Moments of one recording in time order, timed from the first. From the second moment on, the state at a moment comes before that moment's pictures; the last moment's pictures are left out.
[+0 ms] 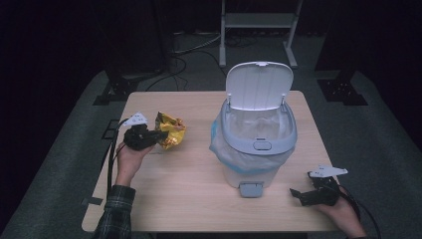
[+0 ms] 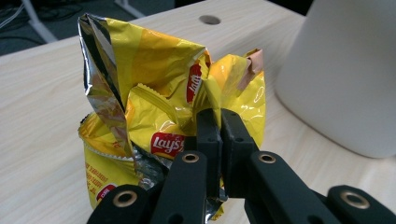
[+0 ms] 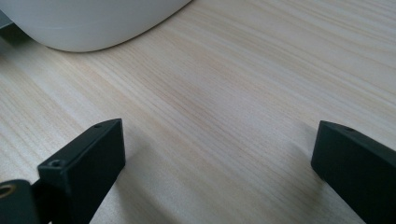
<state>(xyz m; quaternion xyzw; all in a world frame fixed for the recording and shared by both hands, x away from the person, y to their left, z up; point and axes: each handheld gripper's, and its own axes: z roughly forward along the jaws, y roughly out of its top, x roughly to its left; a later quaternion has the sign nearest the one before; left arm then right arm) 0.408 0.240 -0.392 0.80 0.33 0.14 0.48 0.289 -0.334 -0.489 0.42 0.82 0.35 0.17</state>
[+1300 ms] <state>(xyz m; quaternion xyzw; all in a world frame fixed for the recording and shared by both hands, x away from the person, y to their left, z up) 0.376 0.229 -0.320 0.77 0.23 0.08 0.59 0.289 -0.334 -0.489 0.42 0.82 0.35 0.17</state>
